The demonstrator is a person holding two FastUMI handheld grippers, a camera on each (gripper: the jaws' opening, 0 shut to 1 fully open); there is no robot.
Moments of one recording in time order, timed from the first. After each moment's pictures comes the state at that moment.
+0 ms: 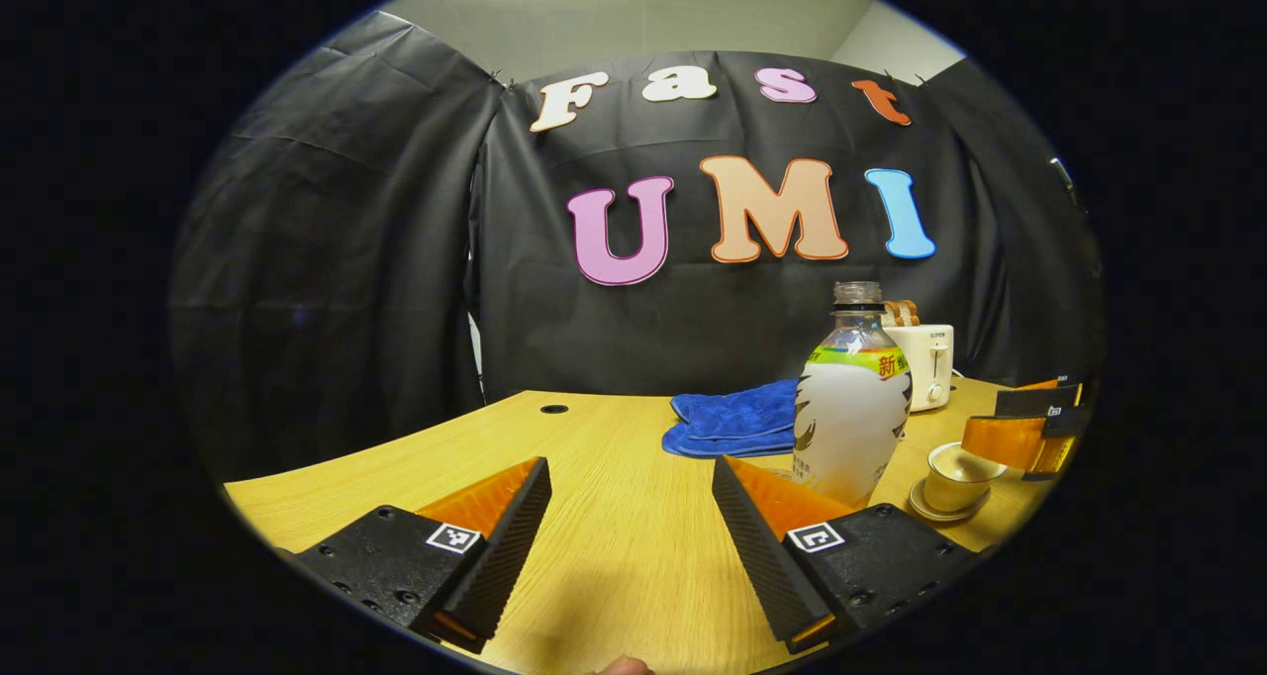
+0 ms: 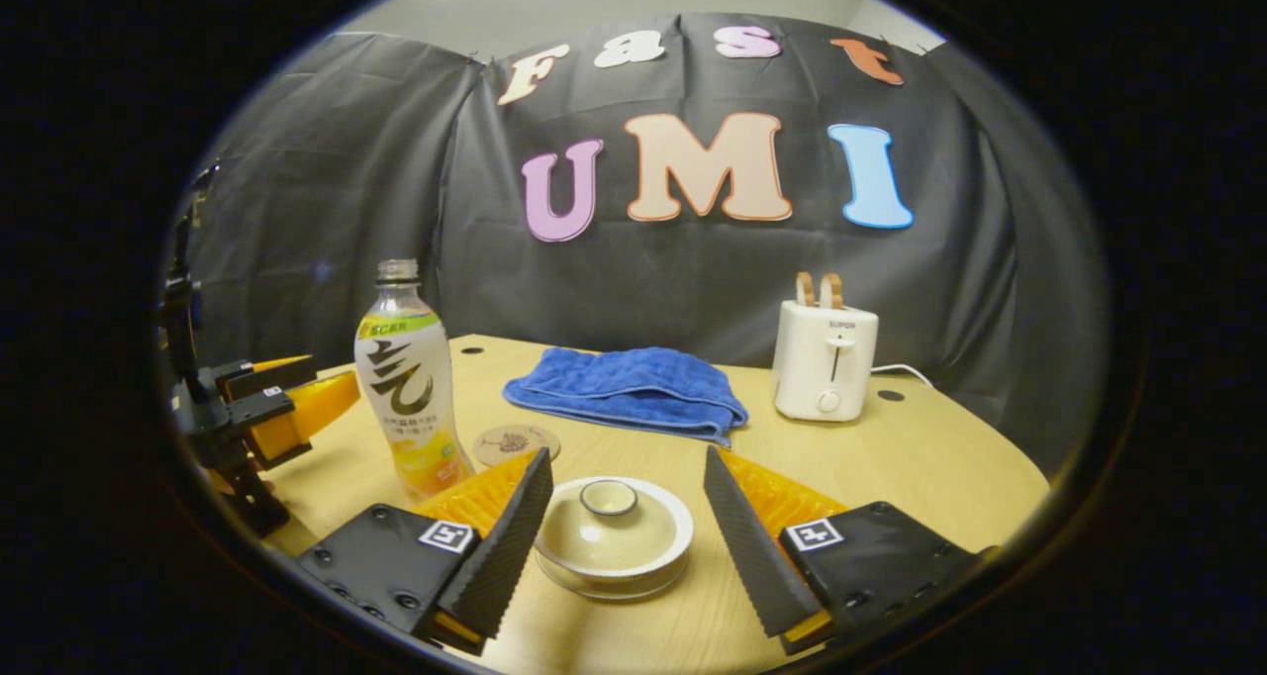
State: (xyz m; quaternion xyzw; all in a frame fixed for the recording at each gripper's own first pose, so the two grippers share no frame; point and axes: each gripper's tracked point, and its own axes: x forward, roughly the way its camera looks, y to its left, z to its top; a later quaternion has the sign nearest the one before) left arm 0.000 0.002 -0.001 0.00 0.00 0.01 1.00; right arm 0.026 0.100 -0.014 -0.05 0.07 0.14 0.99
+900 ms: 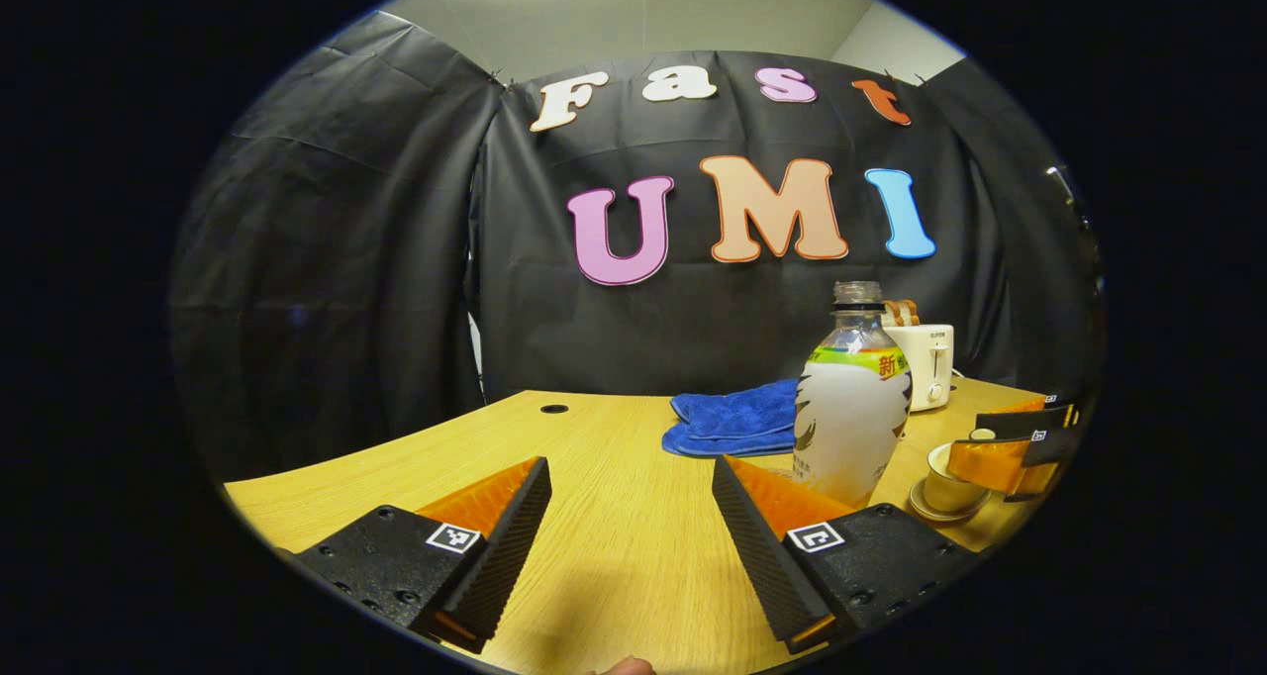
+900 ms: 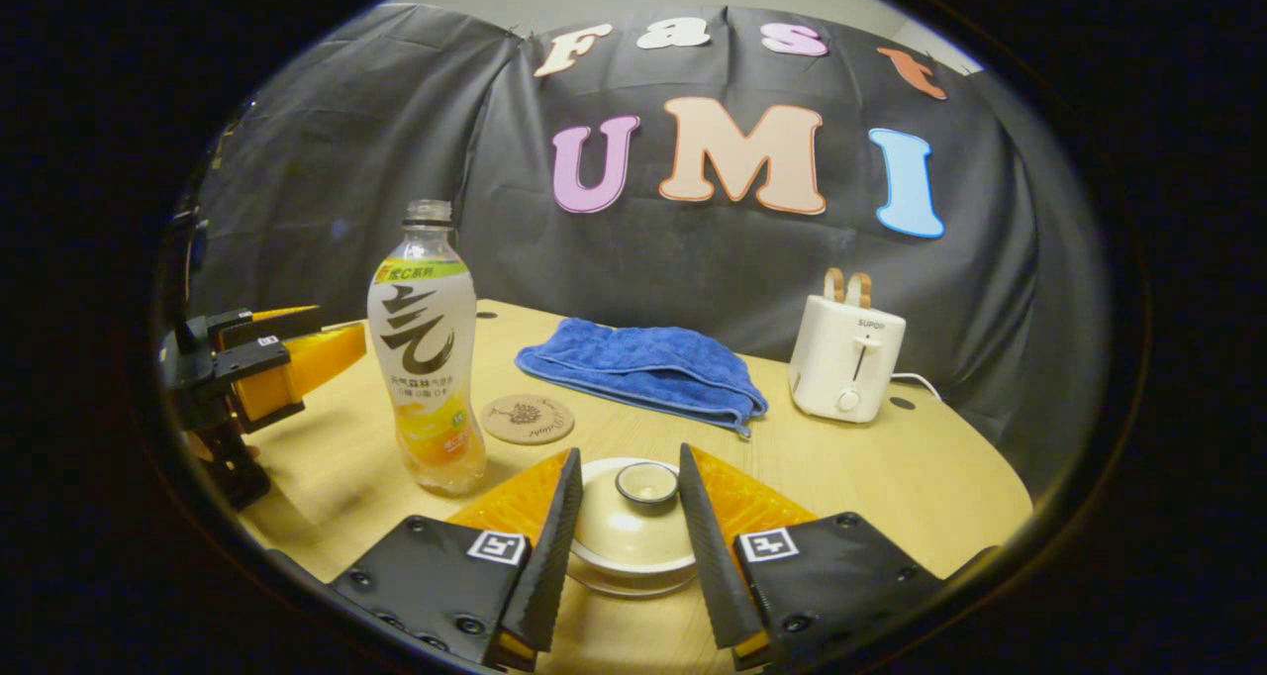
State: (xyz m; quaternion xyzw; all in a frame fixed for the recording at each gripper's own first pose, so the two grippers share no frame) left arm -0.001 0.002 -0.001 0.00 0.00 0.01 1.00; right arm 0.026 0.117 -0.033 -0.09 0.09 0.15 0.98
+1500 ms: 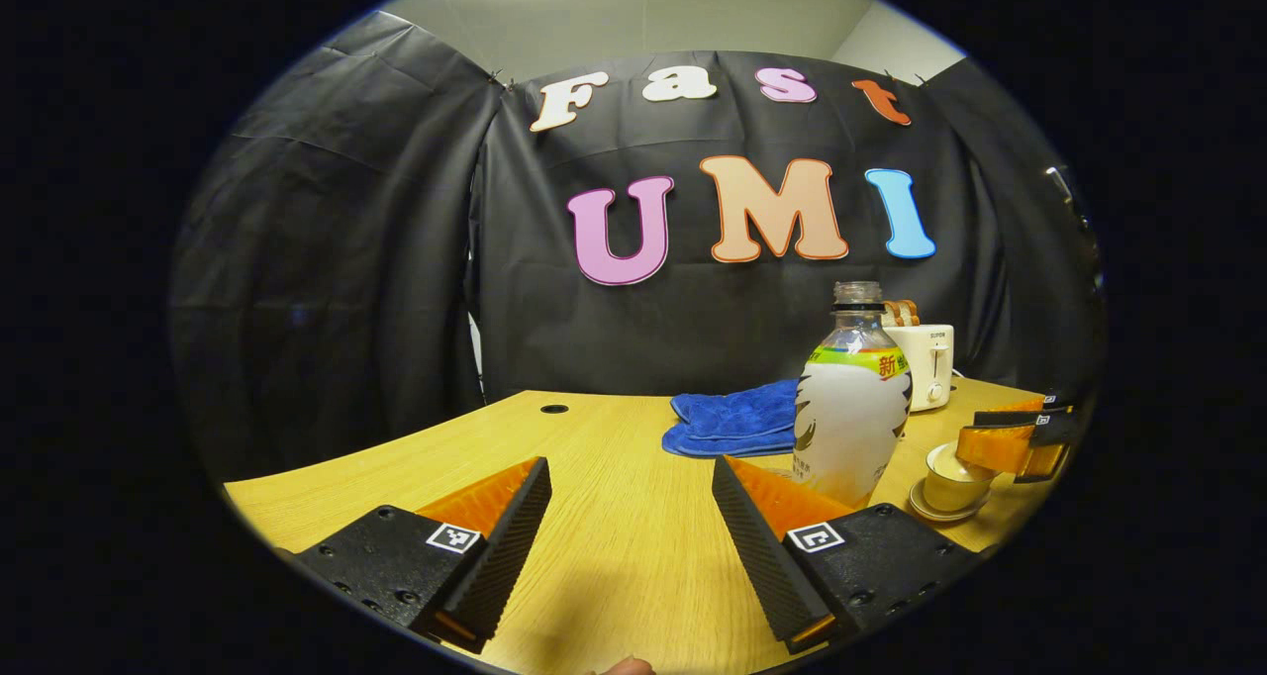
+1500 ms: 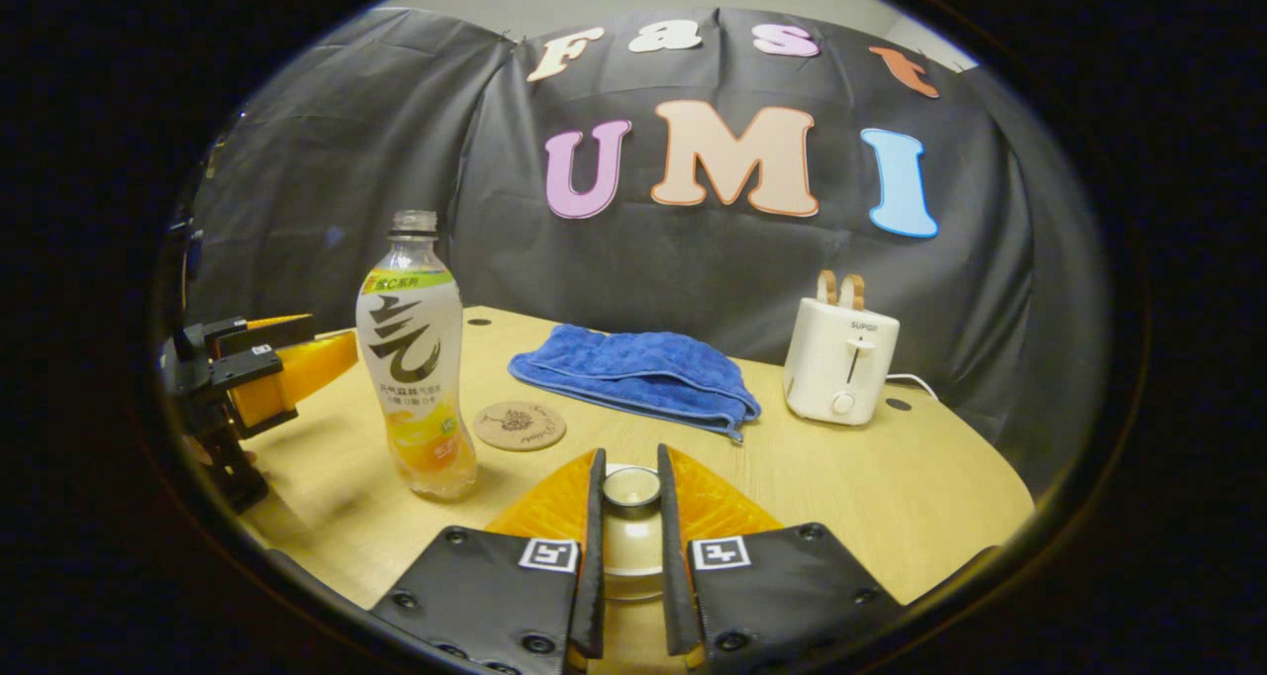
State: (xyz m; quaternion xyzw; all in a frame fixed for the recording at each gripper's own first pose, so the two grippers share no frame) left arm -0.001 0.003 -0.001 0.00 0.00 0.01 1.00; right arm 0.029 0.109 -0.028 -0.09 0.08 0.15 0.98
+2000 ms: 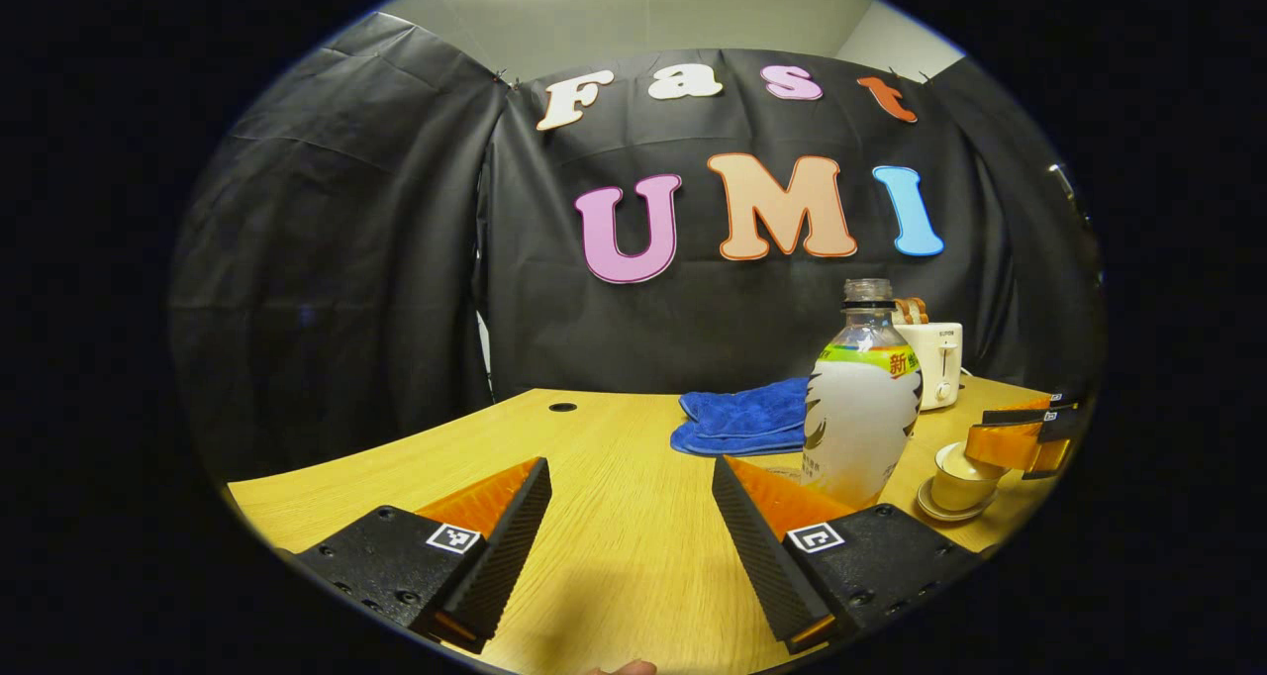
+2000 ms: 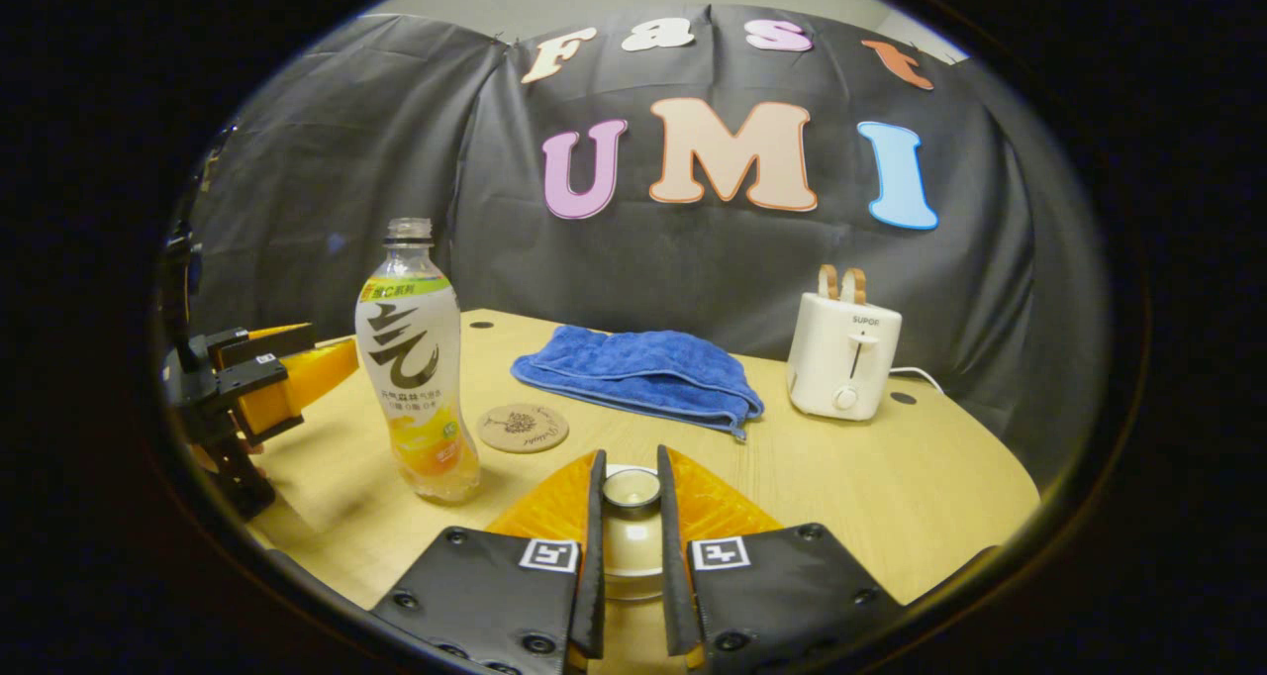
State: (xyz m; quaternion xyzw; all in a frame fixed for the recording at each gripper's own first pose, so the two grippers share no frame) left arm -0.002 0.007 -0.004 0.00 0.01 0.03 1.00; right arm 0.031 0.109 -0.028 -0.07 0.09 0.15 0.98
